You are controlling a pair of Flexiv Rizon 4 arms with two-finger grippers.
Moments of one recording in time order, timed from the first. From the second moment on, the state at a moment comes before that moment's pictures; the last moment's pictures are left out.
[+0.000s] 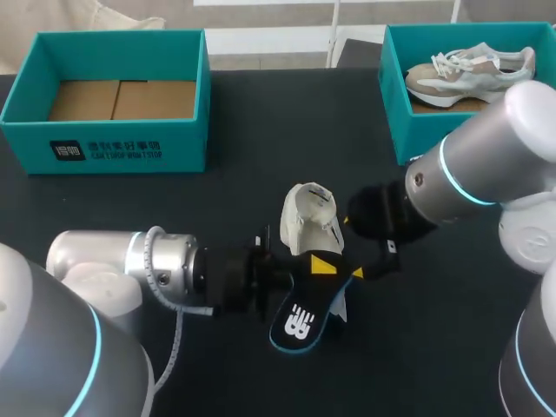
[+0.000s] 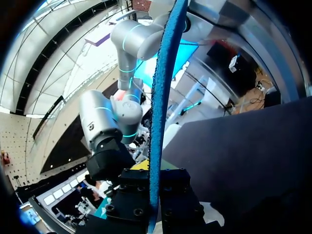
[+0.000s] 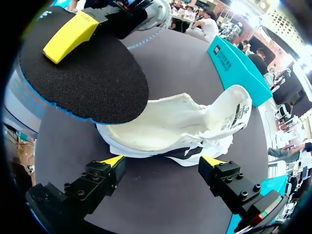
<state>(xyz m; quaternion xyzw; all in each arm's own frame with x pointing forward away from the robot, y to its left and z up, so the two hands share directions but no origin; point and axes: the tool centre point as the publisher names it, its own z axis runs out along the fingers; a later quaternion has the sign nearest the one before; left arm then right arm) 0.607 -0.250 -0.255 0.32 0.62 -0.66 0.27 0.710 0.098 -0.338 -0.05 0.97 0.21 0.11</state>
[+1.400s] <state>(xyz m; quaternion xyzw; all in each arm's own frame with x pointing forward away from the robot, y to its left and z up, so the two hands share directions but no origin) 0.677 -0.249 -0.339 0.26 0.67 -0.63 0.27 0.711 0.100 -0.337 -0.05 0.97 0.21 0.11</state>
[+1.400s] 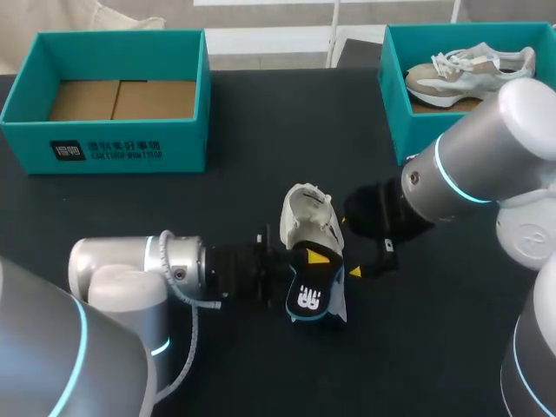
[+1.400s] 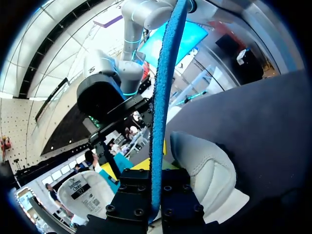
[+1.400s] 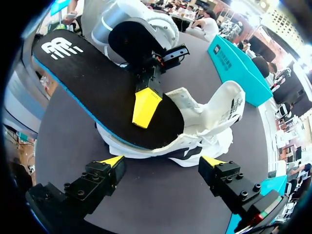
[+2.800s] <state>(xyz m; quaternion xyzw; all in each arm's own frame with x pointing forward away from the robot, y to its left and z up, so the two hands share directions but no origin) 0.644 -0.237 -0.308 0.27 0.66 -0.64 0.30 0.711 0.101 -0.338 -0.05 0.97 0.21 0.11</state>
